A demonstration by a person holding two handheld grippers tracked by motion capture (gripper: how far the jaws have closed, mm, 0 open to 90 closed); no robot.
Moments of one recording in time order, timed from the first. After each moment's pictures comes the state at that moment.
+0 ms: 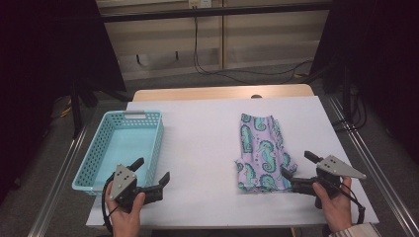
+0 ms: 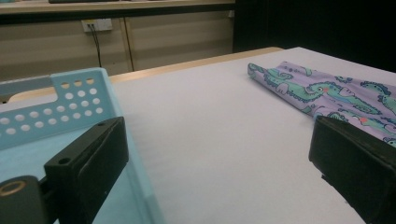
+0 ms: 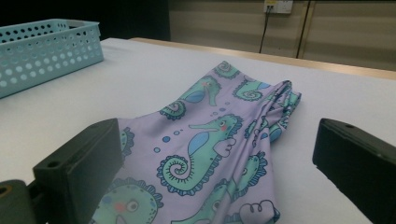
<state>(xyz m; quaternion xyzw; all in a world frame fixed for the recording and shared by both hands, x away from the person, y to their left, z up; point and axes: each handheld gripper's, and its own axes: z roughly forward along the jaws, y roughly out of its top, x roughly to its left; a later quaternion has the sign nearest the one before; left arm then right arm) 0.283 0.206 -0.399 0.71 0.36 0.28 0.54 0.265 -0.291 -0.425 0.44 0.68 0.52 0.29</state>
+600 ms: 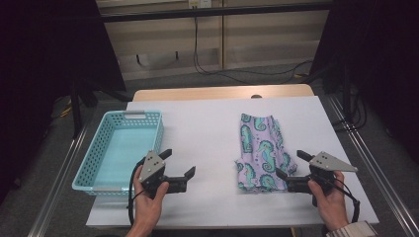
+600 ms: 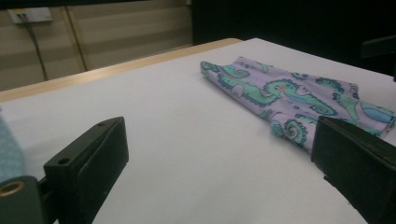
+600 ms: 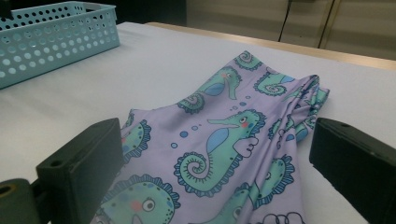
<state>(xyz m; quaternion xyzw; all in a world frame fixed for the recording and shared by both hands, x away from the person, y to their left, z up) 0.317 0.145 -0.395 0.76 0.31 0.21 0.54 0.275 -0.282 -0.422 0.43 0.70 0.51 0.26</state>
